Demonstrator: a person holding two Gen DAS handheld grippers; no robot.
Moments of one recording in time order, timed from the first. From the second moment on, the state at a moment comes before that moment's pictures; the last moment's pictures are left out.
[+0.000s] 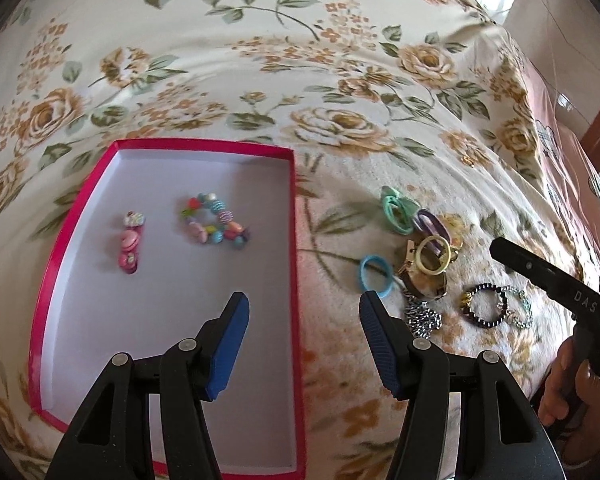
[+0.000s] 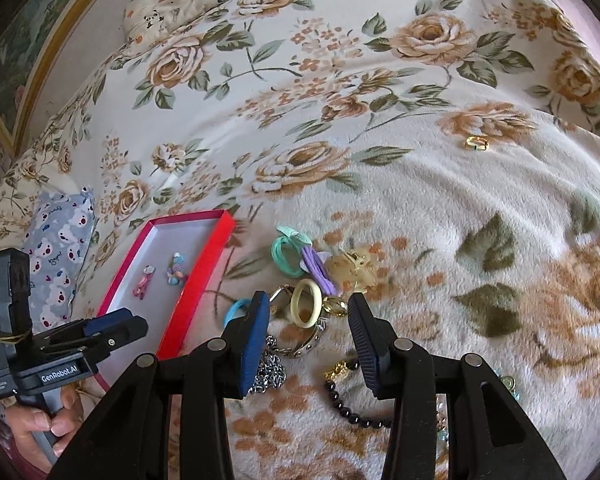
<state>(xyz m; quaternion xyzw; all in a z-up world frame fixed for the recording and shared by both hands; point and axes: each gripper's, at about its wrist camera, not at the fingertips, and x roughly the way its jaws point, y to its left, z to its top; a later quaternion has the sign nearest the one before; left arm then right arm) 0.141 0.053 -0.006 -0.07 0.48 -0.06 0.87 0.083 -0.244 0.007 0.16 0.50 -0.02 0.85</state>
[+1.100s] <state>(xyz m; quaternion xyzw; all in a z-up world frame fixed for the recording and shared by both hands) 0.222 -0.030 -0.075 0.07 0.53 -0.14 0.83 0.123 -0.250 -0.037 0.13 0.54 0.01 0.83</state>
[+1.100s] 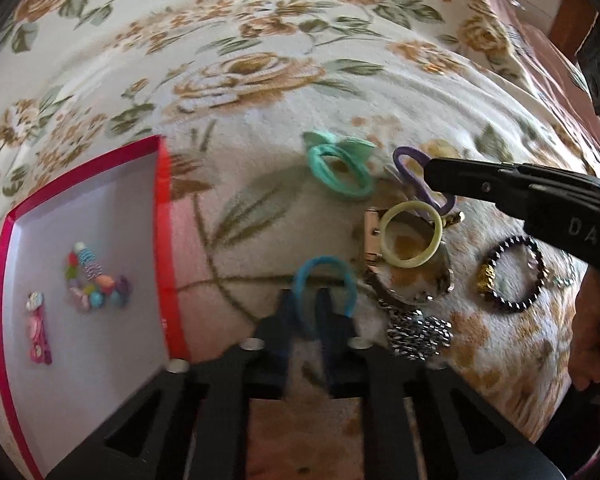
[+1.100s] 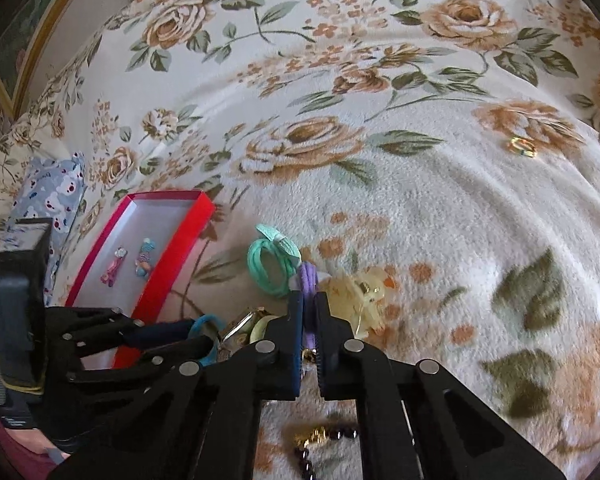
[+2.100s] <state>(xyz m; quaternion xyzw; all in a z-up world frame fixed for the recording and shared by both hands) 0.119 0.098 -0.004 -0.08 0.46 -0.07 0.88 0.104 -0.163 0.001 0.15 0.51 0.10 0.84</state>
